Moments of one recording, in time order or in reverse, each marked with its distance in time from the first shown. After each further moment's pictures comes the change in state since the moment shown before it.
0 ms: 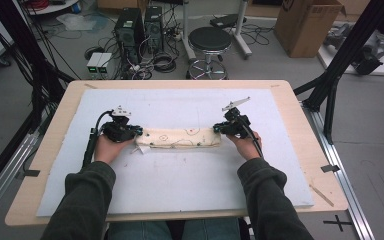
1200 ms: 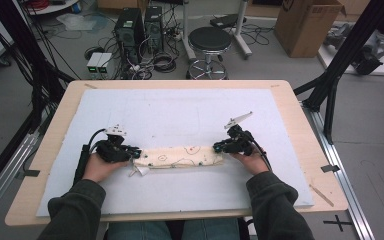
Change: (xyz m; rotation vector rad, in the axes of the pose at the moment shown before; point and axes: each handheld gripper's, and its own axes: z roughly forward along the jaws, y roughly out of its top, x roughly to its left) left arm -0.027 -0.039 -0.032 0.082 -0.177 0.032; right arm 0.027 -0.038 -0.015 0.045 0.184 -0.054
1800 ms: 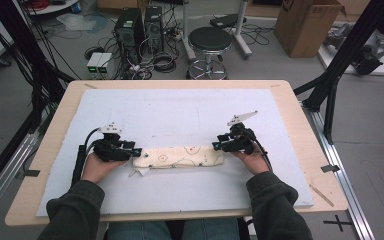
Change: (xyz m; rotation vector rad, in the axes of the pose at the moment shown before) left arm 0.004 -0.003 -0.003 -0.076 -0.025 -0.048; right arm -0.002 0.001 -0.007 -0.100 -0.033 0.019
